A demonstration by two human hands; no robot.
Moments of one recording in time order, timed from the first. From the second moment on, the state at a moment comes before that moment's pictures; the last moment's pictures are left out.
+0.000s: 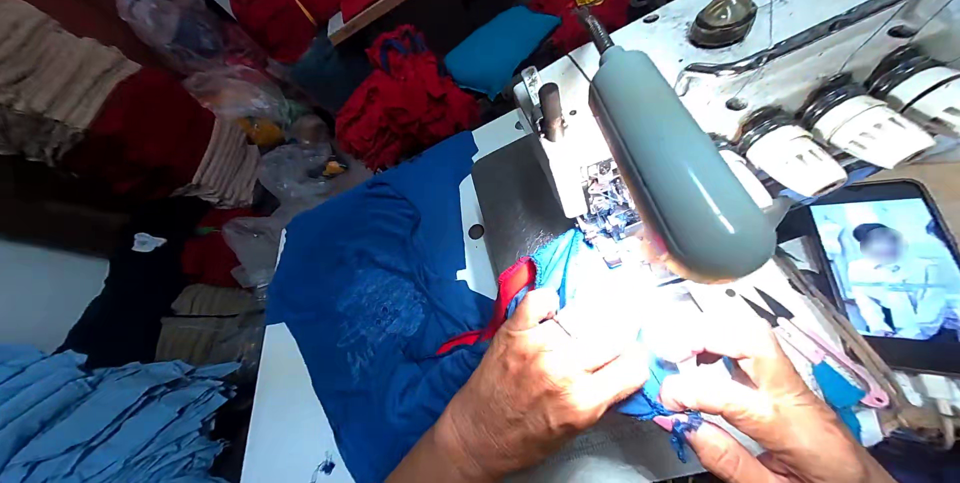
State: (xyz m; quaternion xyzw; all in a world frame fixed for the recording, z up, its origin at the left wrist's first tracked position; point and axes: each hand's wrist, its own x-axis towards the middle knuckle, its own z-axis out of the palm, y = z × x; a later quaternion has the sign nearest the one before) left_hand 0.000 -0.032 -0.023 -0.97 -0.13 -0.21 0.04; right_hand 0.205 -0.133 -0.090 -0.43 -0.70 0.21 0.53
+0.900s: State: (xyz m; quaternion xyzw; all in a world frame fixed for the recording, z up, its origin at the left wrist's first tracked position) left_hand 0.008 -0.043 -0.042 -0.95 -0.23 -0.21 0.06; right_hand 0.210 -0.132 -0.082 -0.47 -0.68 0.24 0.51
